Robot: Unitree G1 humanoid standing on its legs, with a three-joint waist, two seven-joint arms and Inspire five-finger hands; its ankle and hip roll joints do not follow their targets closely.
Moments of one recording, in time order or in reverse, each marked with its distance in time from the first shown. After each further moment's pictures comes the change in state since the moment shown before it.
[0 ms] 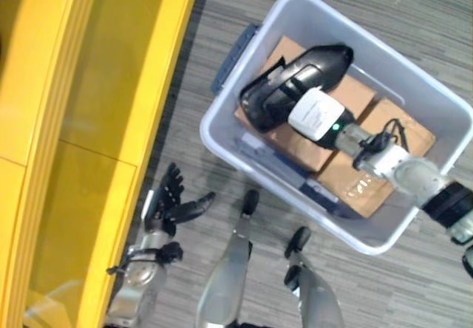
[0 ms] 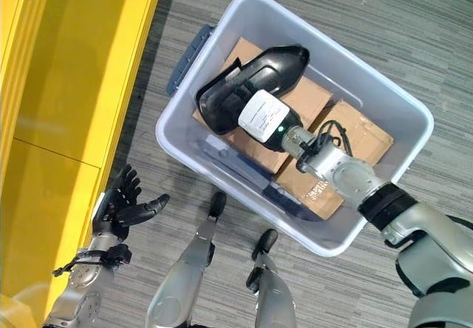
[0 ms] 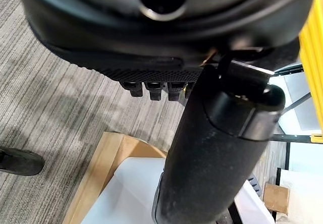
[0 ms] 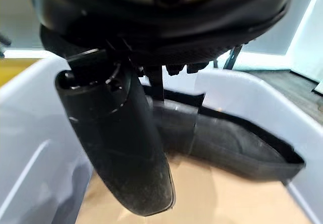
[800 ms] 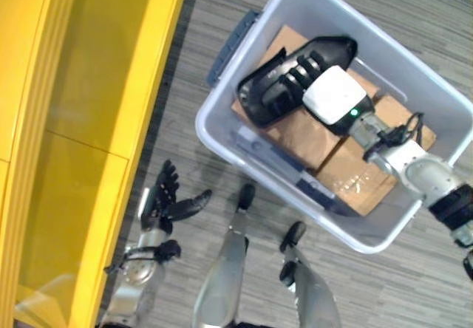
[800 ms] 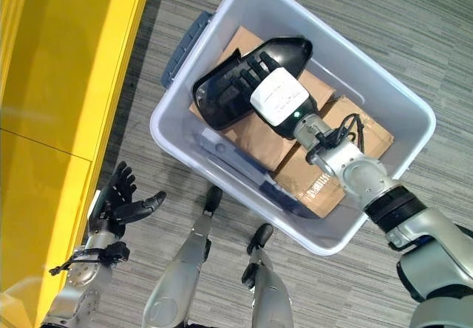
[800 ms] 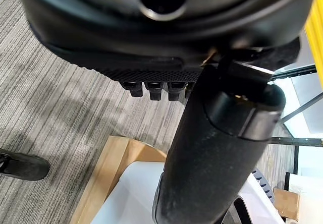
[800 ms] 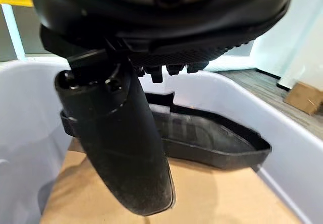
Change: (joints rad) left arm -0.008 0.000 0.018 0.000 0.026 -0.001 0.022; right arm -0.006 0.040 -0.041 0.111 0.052 0.050 -0.034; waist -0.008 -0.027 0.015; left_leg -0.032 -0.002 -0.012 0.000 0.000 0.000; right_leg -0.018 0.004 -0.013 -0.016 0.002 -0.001
